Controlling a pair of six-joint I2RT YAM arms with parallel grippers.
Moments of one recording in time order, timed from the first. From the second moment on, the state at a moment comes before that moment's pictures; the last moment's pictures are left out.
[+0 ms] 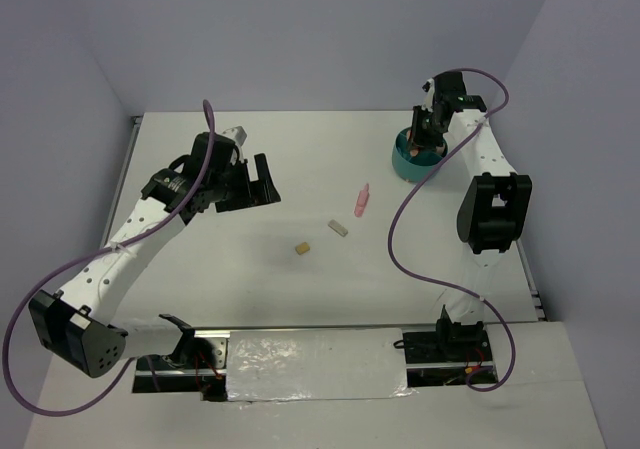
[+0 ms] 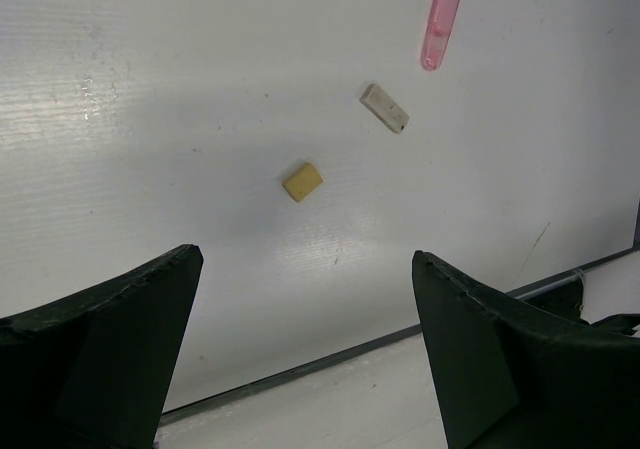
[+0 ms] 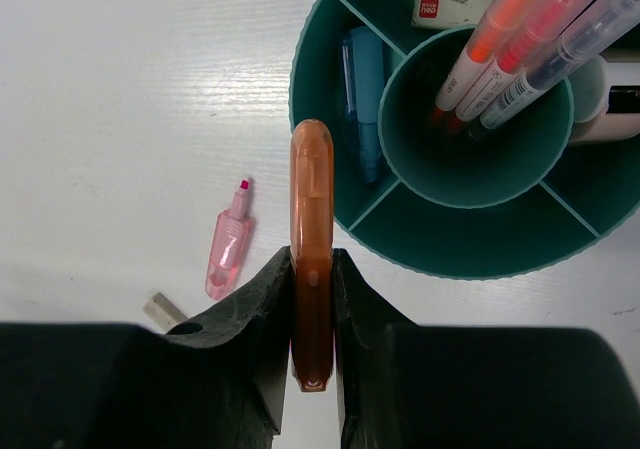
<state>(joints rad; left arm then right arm) -0.45 1.26 1.29 -0.81 0.08 -0.58 0.00 2.01 1.89 -0.87 -0.21 0.15</state>
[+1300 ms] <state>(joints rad) -0.45 1.26 1.29 -0.84 0.06 -0.55 0.01 2.11 1.95 -0.87 -0.25 0.15</state>
